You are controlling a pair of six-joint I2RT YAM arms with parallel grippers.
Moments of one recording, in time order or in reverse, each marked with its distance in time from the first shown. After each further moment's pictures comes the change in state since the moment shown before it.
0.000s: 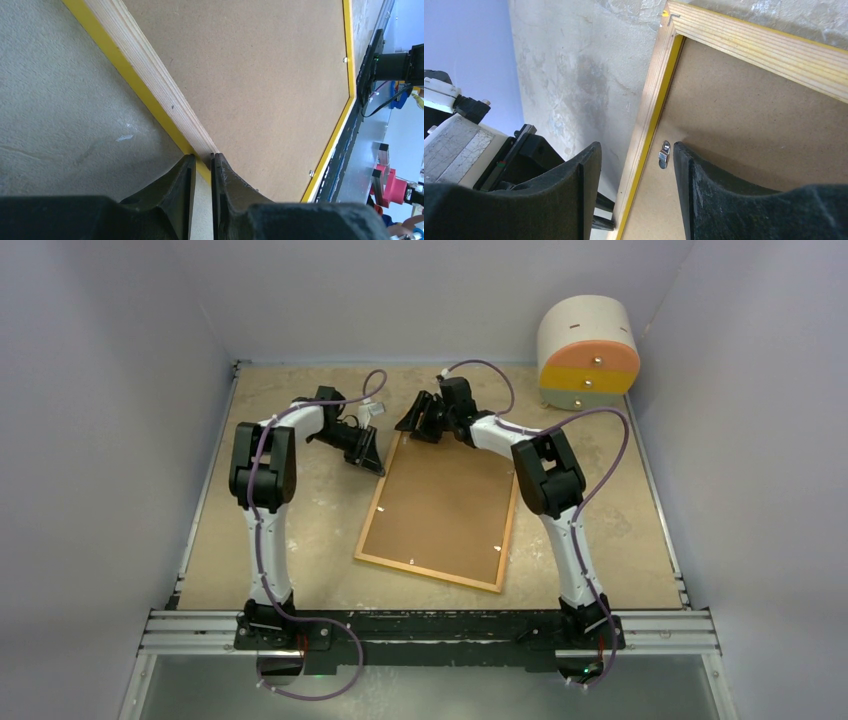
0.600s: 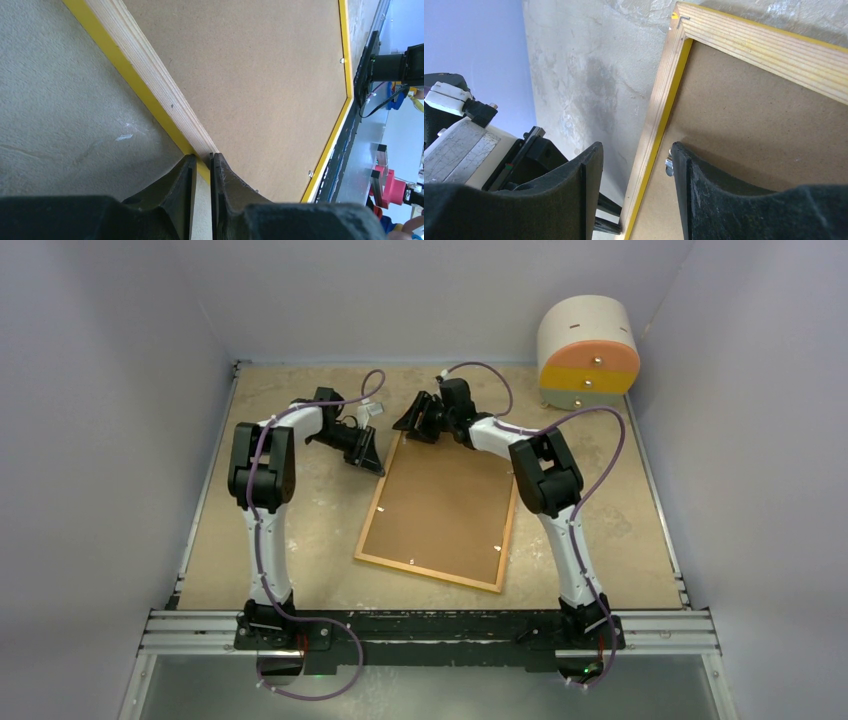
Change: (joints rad) left arm 0.006 -0.005 -0.019 0.020 0.015 0.000; right arm 0.002 0.023 0.000 0.058 -0.040 0.049
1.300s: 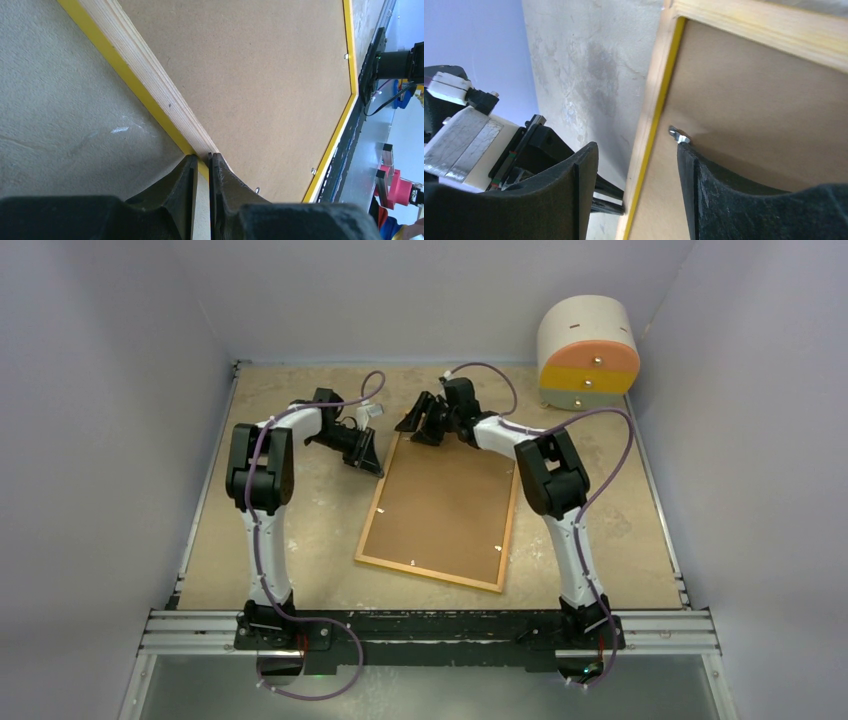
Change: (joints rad) left arm -0.001 -0.026 -0.029 0.006 -0.016 0.009; right arm -0.008 -0.036 -0.030 -0.028 -0.023 0.007
